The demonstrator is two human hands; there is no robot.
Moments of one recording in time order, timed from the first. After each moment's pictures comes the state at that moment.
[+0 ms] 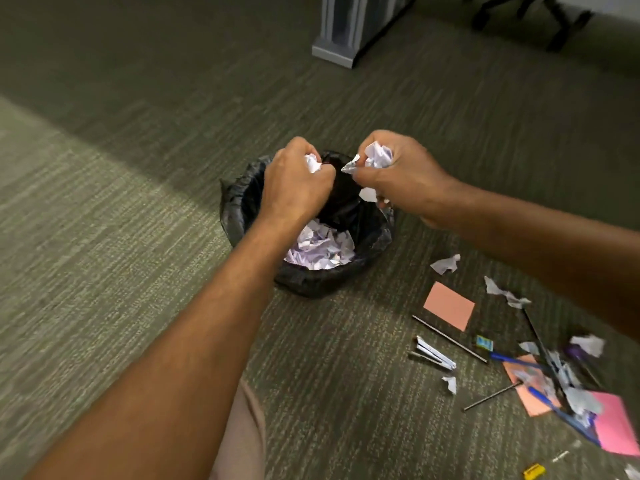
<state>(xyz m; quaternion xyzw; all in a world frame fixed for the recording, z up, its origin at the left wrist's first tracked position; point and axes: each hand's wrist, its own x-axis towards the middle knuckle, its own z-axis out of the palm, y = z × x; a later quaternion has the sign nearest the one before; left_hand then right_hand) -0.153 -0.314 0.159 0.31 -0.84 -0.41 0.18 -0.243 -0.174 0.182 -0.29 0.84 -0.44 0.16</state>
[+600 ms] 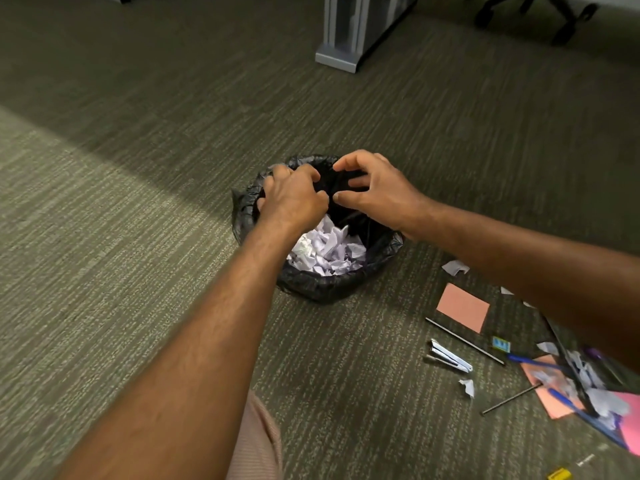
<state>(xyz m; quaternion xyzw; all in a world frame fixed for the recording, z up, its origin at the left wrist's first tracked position) -0.152 -0.334 0.151 0.32 -0.90 -0.30 0.02 -0.241 -0.199 0.146 -0.31 0.83 -0.43 0.18</state>
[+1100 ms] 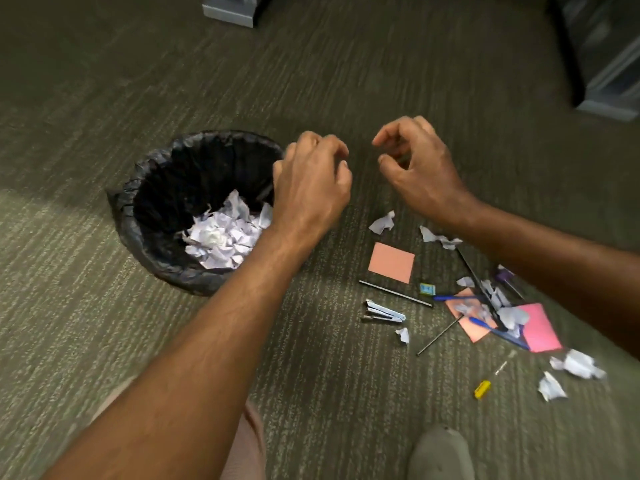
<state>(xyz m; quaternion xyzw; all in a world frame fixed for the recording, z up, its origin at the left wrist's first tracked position) -0.205 -0.204 0.133 0.08 -0.93 -0.31 0.16 -0.271 -0.039 0.147 -0.25 0.89 -0.37 -0.05</state>
